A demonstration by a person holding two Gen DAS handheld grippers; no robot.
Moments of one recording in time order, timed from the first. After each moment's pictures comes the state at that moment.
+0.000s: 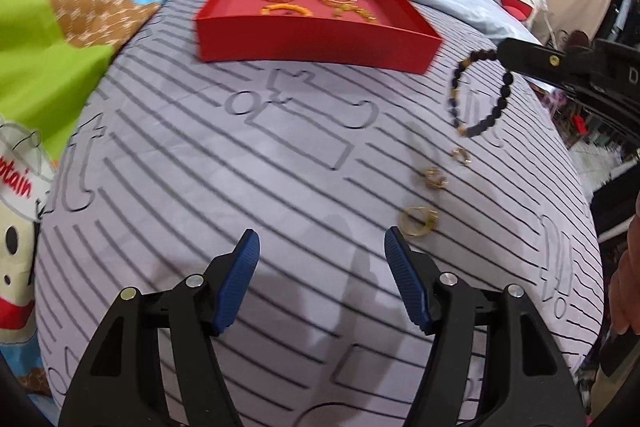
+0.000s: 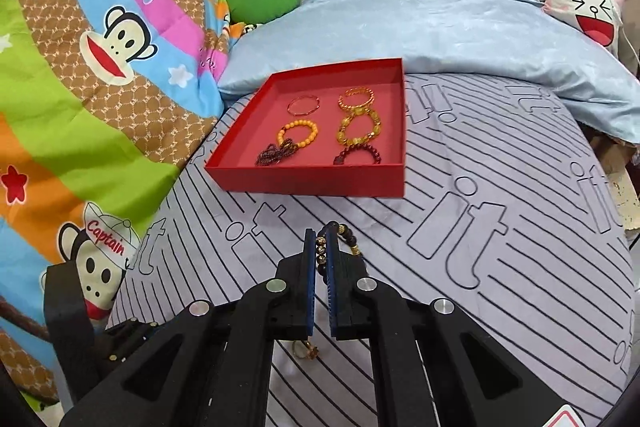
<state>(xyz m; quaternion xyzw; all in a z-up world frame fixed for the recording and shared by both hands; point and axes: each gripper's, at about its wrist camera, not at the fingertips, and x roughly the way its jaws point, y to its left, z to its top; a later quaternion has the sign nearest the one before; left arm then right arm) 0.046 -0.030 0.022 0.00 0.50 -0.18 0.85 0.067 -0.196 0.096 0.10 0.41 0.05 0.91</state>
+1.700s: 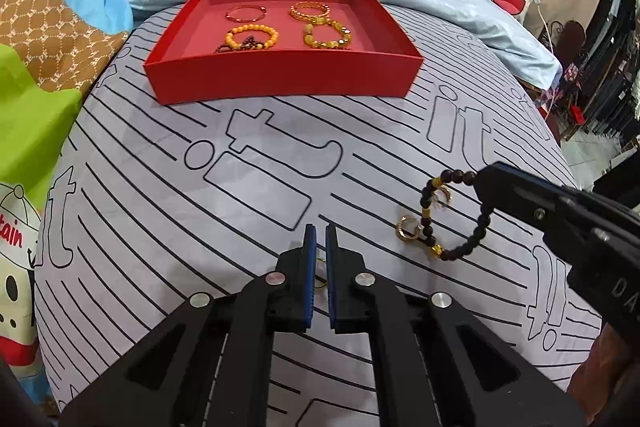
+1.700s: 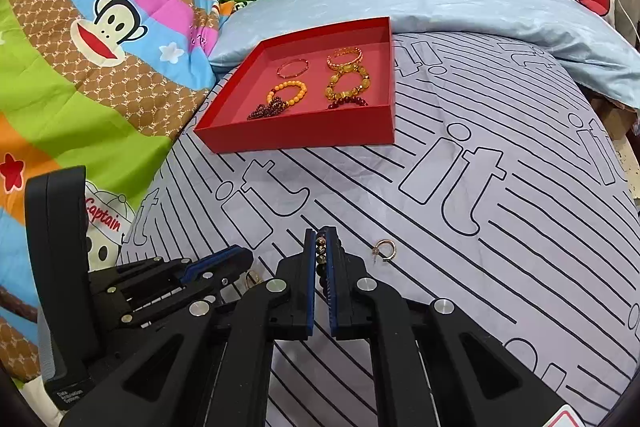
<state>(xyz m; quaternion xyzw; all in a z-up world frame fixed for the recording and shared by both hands) 0.079 -0.061 0.031 0.02 0.49 -0.18 0.85 0.051 -0.200 0.066 0.12 0.45 0.06 0.88</state>
